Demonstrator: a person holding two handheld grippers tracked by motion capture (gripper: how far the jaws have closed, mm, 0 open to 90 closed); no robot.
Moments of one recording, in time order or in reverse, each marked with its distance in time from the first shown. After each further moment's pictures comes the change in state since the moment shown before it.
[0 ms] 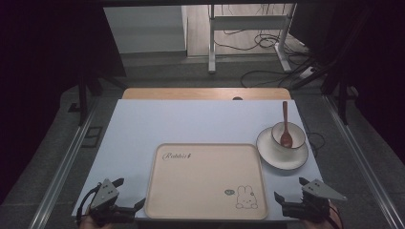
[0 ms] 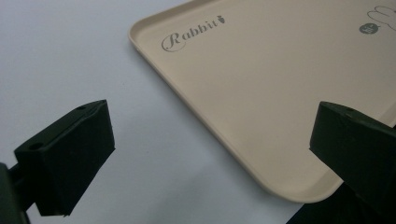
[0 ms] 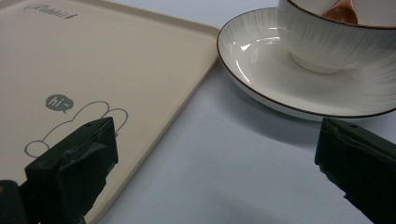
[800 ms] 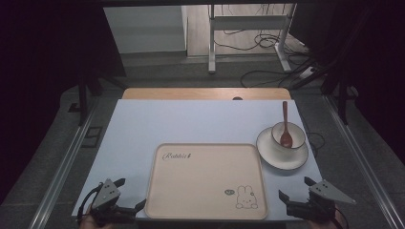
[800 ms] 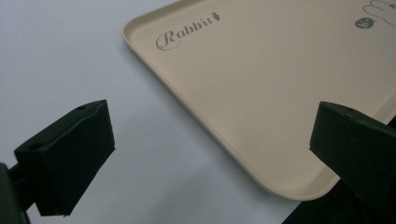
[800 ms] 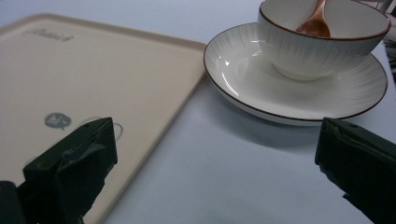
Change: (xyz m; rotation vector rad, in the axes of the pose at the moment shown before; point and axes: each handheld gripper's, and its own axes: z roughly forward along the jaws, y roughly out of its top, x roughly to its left) left arm -0.001 0.001 0.002 0.011 -0.014 0.014; right arm -0.005 0.000 -0.010 -0.048 -0.027 0.033
